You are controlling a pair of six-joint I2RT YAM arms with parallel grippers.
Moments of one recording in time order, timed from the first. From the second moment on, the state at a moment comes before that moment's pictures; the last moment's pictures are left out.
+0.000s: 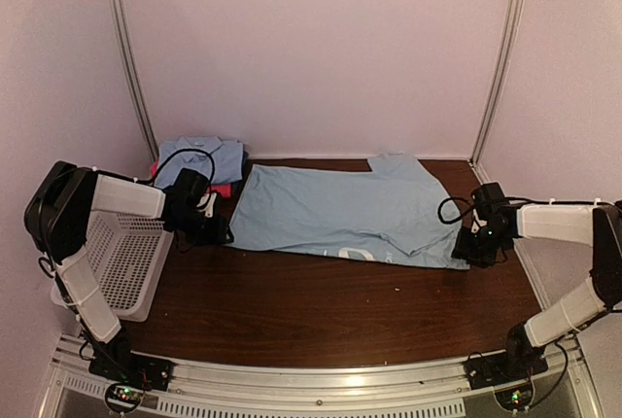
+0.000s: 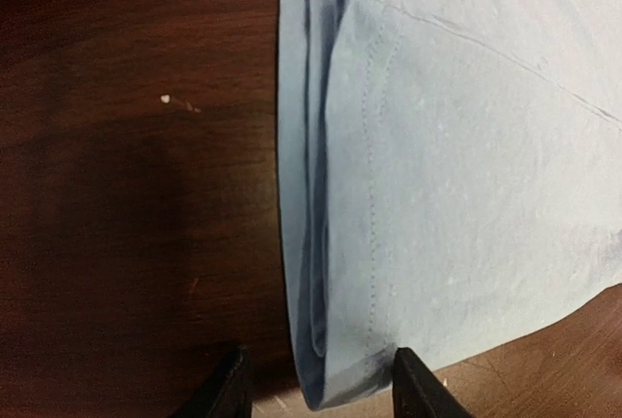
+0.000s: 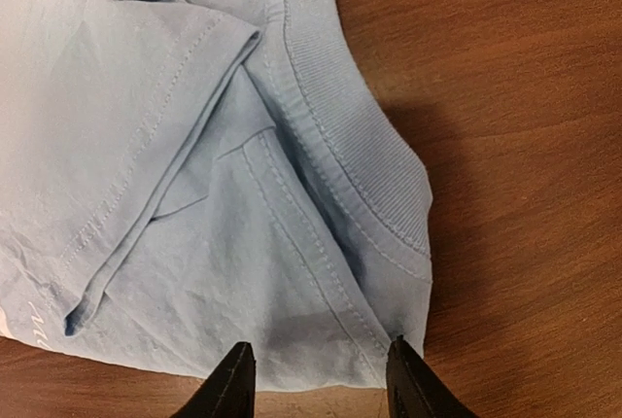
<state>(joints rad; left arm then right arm) -0.34 1.78 0.96 -0.23 0.18 -0.32 0.15 1.39 0.69 -0.45 -0.01 0.57</state>
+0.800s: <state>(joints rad) -0.34 1.79 0.97 -0.20 0.21 -0.31 0.13 1.48 0.72 -0.43 0.03 0.51</state>
